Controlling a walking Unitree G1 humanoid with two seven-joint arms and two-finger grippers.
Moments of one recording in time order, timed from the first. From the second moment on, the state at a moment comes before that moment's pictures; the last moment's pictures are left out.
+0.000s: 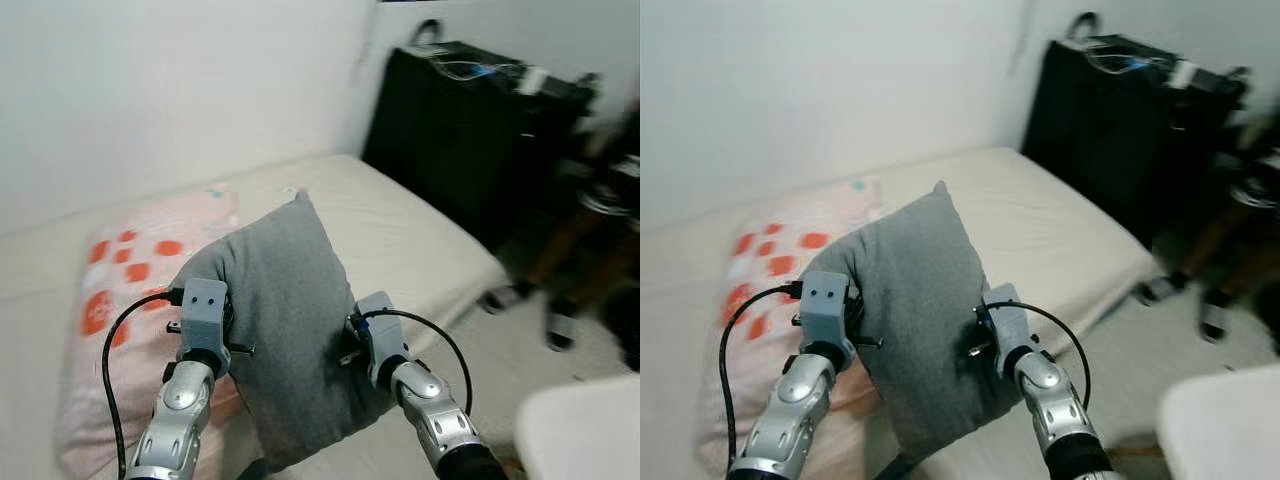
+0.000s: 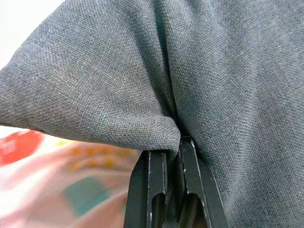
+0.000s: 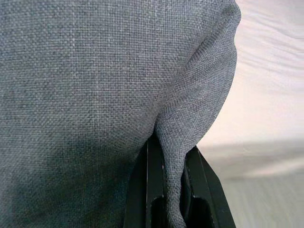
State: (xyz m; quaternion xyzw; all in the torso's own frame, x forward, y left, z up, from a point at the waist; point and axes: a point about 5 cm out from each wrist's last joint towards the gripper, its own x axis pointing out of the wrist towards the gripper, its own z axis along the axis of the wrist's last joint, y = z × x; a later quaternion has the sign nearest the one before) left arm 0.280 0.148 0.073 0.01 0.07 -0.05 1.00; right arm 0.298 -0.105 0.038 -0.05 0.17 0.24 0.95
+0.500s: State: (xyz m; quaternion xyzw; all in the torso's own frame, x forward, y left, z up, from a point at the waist) left arm 0.278 0.151 0.072 0.02 0.07 -0.04 1.00; right arm 0.300 -0.101 0.039 -0.05 0.17 0.25 0.95
